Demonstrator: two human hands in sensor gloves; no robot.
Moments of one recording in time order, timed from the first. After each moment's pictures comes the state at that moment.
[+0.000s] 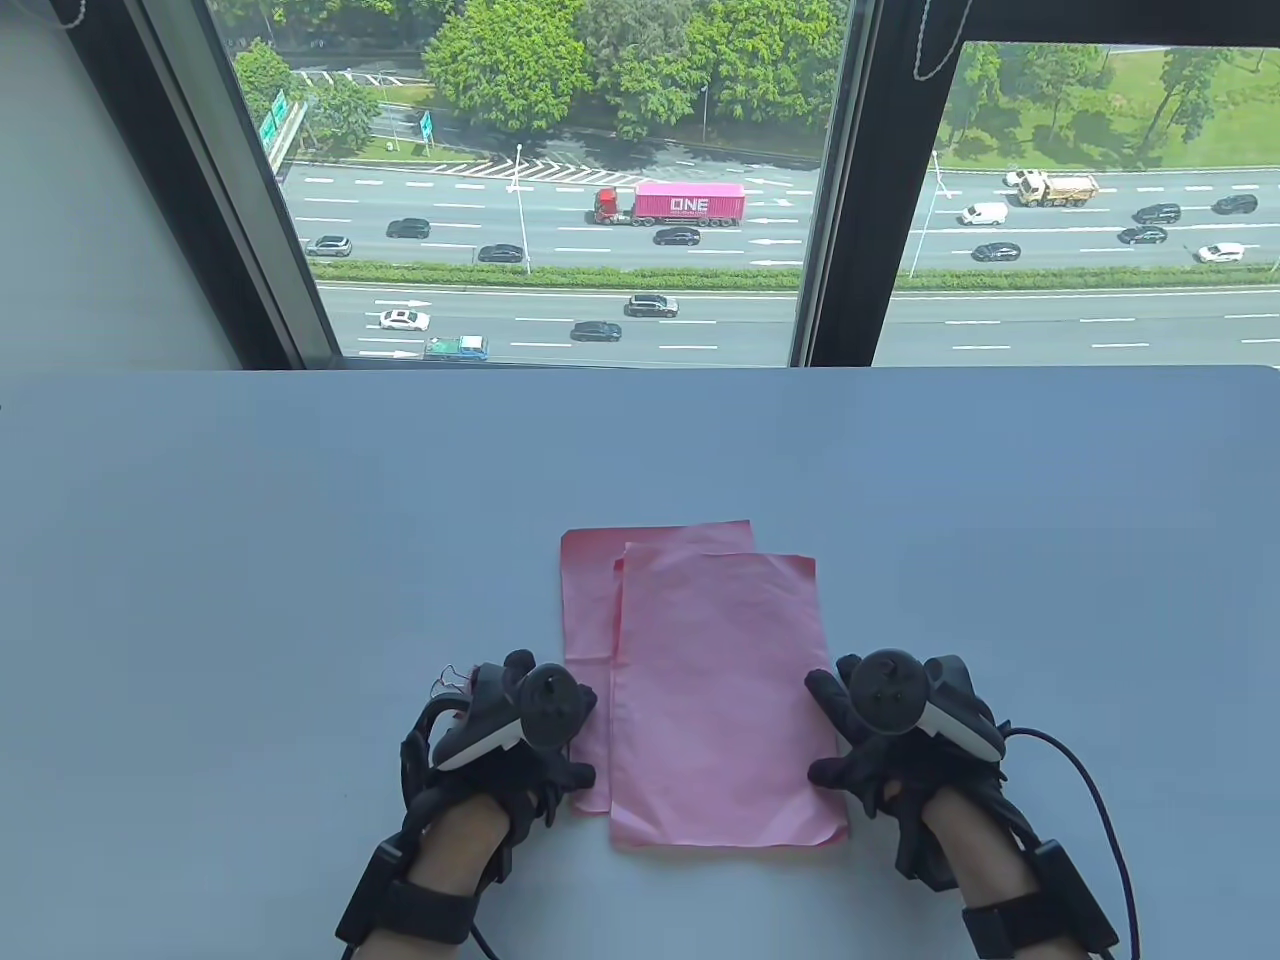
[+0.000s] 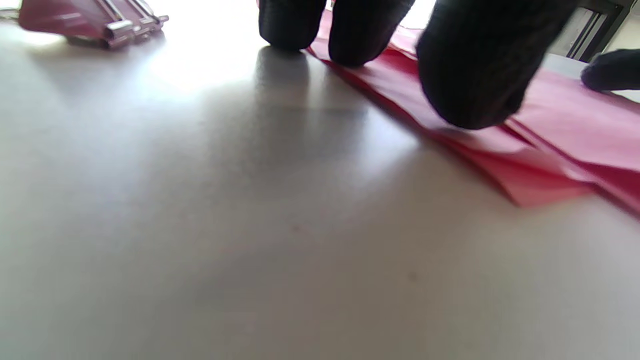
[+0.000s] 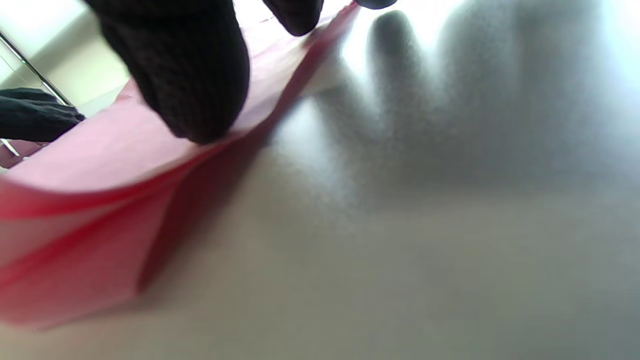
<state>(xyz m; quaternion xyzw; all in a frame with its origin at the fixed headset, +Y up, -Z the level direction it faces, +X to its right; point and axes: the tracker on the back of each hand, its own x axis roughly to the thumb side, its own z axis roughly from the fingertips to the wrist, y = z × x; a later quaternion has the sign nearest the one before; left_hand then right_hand) -0.154 -0.763 -0.317 -0.18 -0.14 0.07 0.97 0.202 -0.766 -0.319 0.11 0.20 0.96 0.18</state>
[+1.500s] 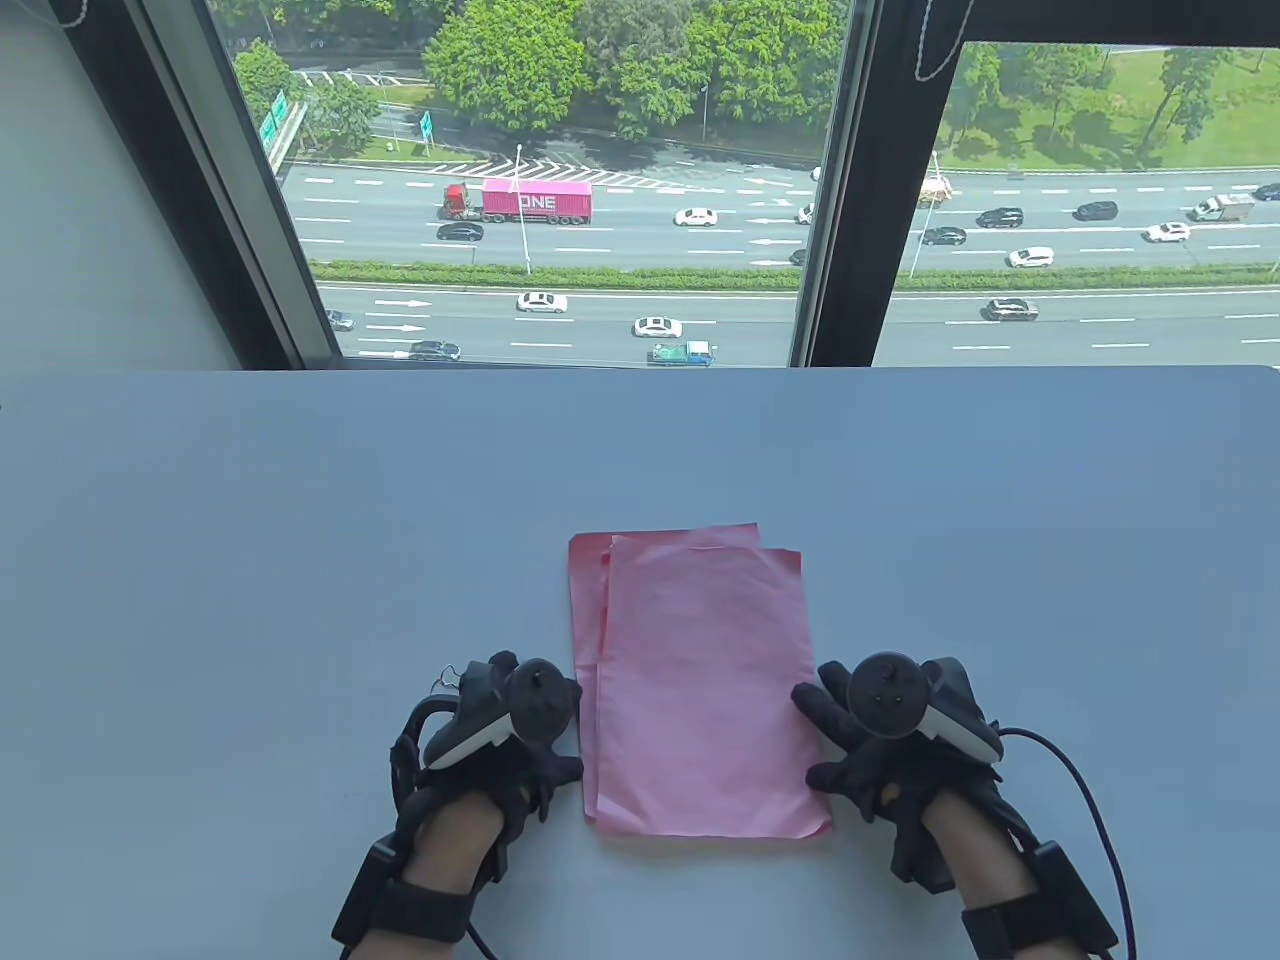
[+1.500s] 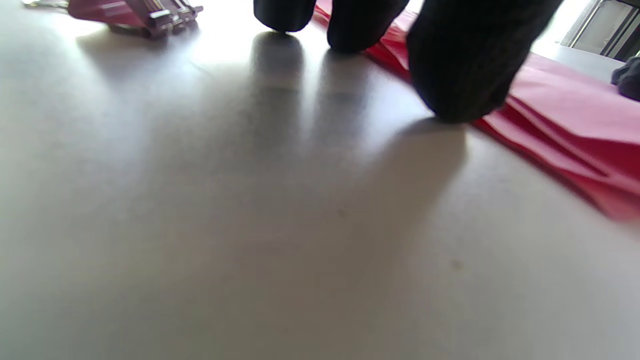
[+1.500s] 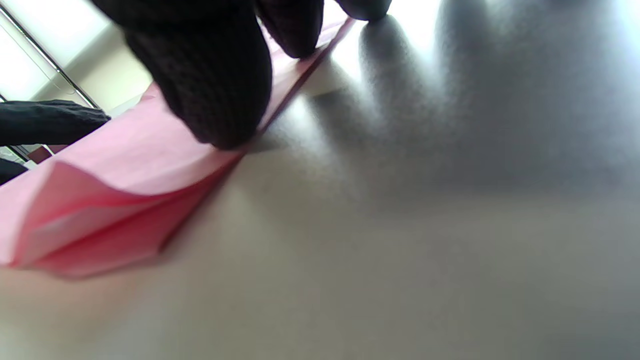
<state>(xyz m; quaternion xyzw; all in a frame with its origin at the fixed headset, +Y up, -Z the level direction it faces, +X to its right) -0.162 -0.766 -0.318 -0.20 -0.12 0.06 0.97 0.195 -0.768 -0.318 0.14 0.20 0.95 0.18</state>
